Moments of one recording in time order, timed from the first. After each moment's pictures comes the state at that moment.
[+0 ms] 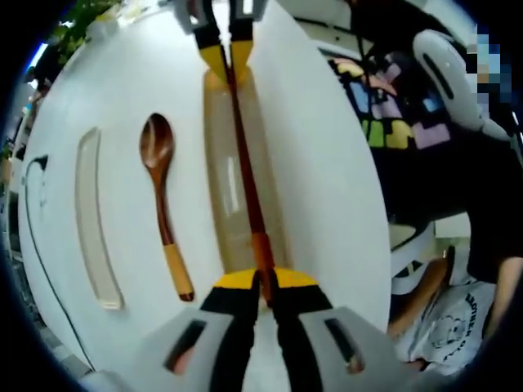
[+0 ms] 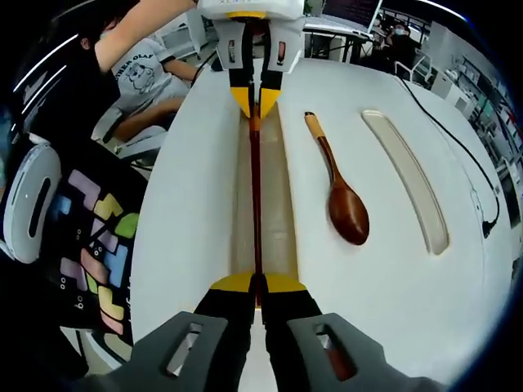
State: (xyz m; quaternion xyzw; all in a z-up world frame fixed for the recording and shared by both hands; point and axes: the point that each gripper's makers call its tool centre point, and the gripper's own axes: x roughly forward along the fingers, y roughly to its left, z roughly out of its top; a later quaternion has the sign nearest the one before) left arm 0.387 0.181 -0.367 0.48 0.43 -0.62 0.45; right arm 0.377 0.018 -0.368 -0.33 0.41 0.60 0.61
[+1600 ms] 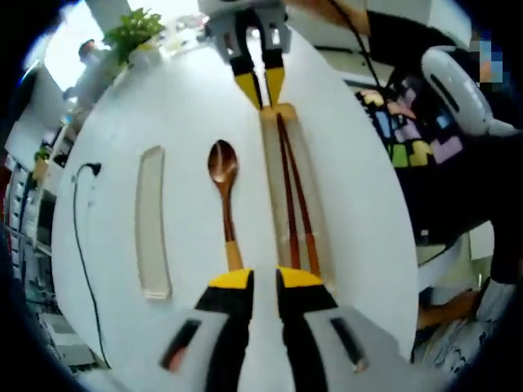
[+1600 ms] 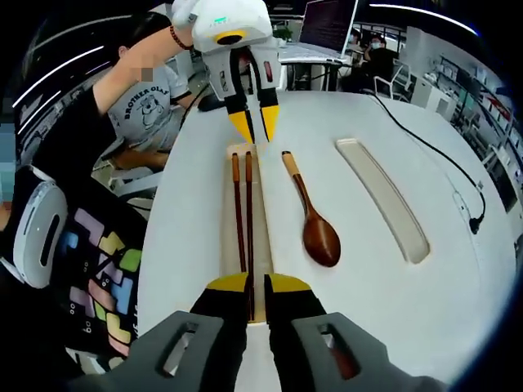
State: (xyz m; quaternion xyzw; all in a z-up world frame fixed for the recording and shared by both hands) left arm 0.432 0.182 -0.330 0.45 0.33 -0.60 0.57; right arm 0.401 0.029 -0.332 -0.26 0.37 0.59 0.67
